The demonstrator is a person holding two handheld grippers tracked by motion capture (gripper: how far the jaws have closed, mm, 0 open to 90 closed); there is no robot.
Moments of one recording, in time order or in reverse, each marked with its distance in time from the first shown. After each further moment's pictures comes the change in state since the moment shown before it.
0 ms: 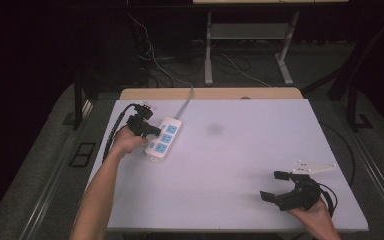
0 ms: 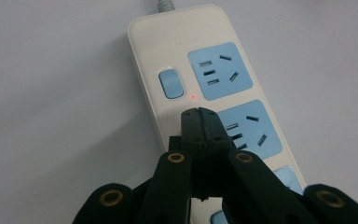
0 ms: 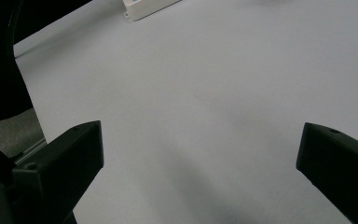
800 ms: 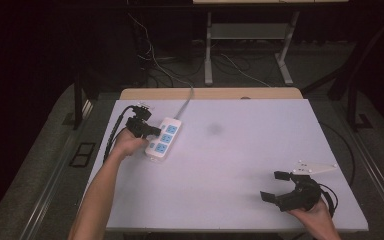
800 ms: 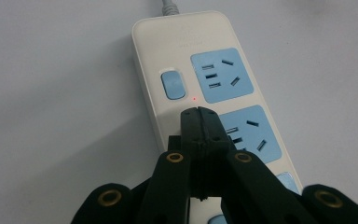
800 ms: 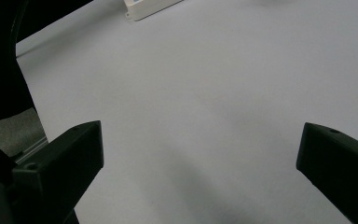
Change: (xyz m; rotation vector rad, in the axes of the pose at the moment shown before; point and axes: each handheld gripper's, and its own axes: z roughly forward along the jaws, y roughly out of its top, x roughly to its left) left arm 0.002 -0.007 0.002 -0.039 -0.030 -0.062; right arm 0.001 0.000 -0.001 0.000 0.001 -0.003
